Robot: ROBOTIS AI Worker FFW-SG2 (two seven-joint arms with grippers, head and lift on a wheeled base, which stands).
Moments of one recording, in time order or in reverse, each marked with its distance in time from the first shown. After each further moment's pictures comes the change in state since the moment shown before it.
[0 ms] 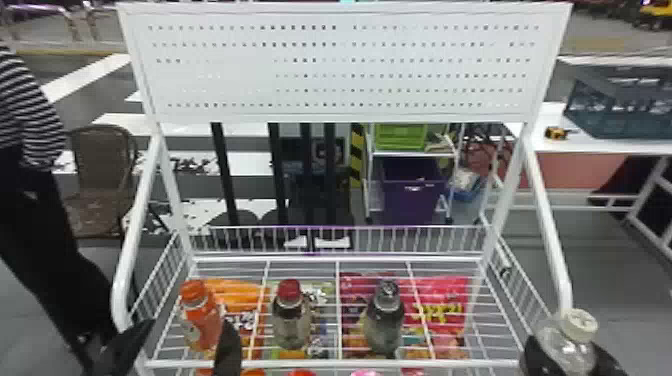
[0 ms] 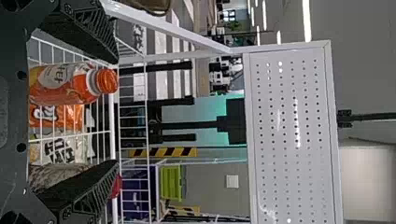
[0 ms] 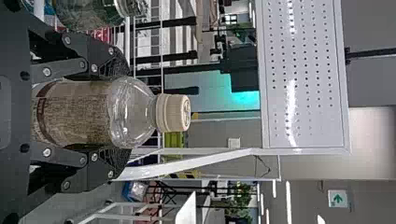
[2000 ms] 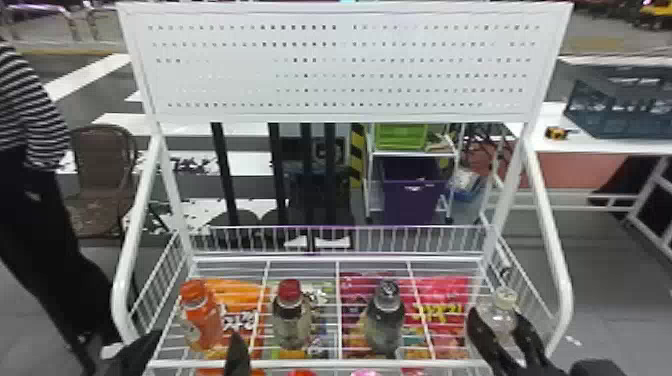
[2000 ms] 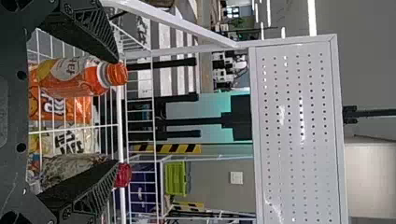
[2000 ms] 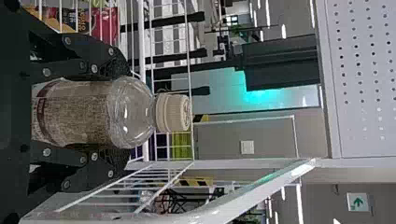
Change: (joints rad) left arm 0.026 0.002 -0.031 -0.001 -0.018 -0.006 0.011; right arm -0.472 0.006 0.051 0.643 0.048 -0.164 0.003
